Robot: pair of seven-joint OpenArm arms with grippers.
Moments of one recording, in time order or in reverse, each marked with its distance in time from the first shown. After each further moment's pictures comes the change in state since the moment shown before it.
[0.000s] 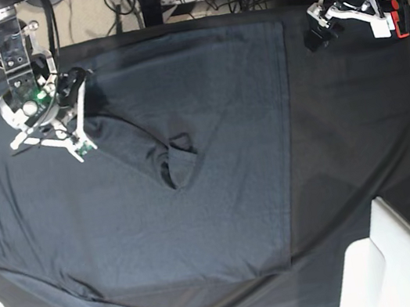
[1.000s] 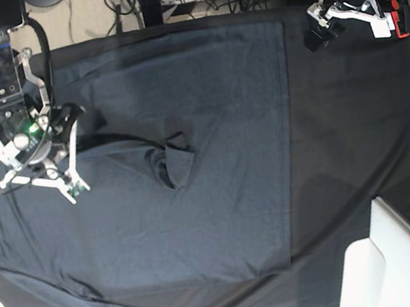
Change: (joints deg) left arm 0.0 0.0 0.0 0.0 0.0 0.0 0.0; right arm 6.6 1.7 0.3 4.0 0.0 -0.2 -4.6
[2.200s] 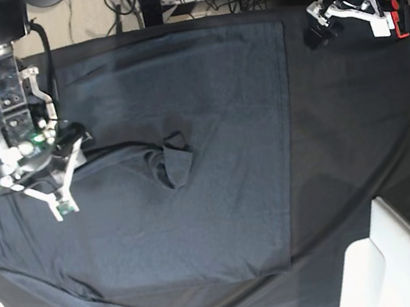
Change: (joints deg) left arm 0.7 -0.6 0.0 1.3 0.9 -0.1 0.6; right arm 1.0 -1.4 4.8 -4.7 0.4 -13.6 11.7
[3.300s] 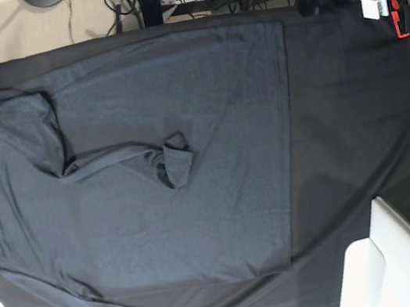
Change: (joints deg) left arm 3.1 3.4 -7.0 1.1 18.8 -16.1 -4.5; right arm -3.4 2.4 58.2 -21.3 34.5 19.6 5.1
